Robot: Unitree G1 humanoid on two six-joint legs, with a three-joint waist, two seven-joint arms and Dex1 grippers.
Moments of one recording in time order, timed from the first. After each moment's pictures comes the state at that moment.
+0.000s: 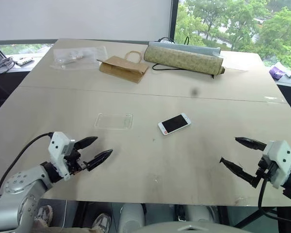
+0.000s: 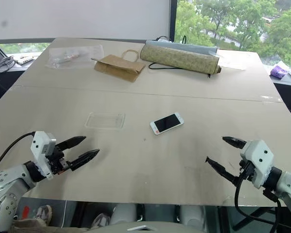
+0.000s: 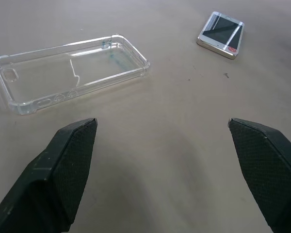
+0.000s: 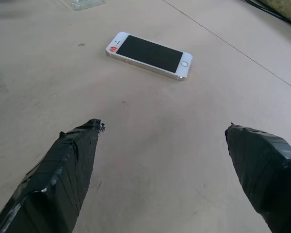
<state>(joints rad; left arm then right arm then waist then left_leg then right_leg) 0.29 0.70 0.42 -0.31 -0.59 0.41 -0.92 0.44 -0.67 -0.39 -0.69 0.46 0.37 0.85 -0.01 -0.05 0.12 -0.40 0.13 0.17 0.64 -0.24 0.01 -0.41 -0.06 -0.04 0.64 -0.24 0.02</state>
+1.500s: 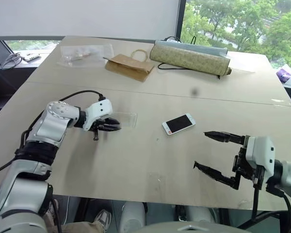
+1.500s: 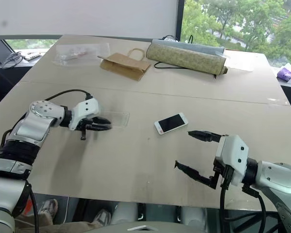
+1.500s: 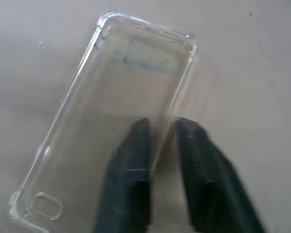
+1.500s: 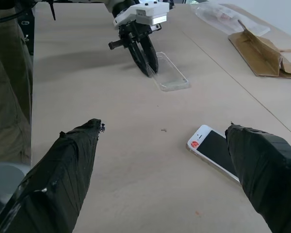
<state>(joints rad) -0.64 0.89 -0.24 0.46 -0.07 0.13 -1.33 0.27 -0.76 -0.20 -0.90 0.63 0.43 0.79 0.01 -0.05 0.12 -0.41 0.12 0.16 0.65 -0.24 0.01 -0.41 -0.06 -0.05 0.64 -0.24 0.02</state>
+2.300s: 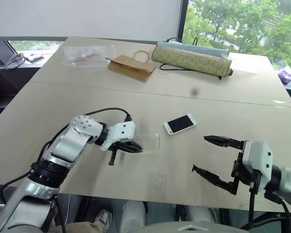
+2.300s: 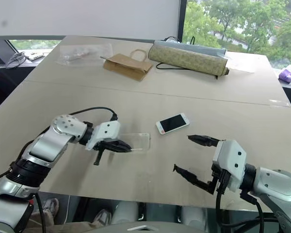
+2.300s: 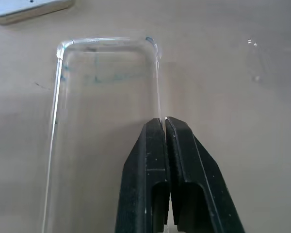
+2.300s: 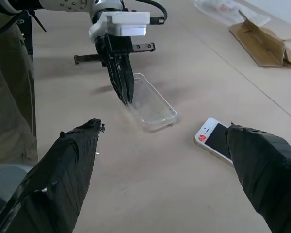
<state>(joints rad) -0.45 0.82 -0.32 -0.05 -0.12 0.31 -1.39 0.33 -0.75 -0.19 -0.94 0.61 0.45 0.73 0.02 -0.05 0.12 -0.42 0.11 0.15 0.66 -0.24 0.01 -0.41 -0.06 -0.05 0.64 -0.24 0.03</state>
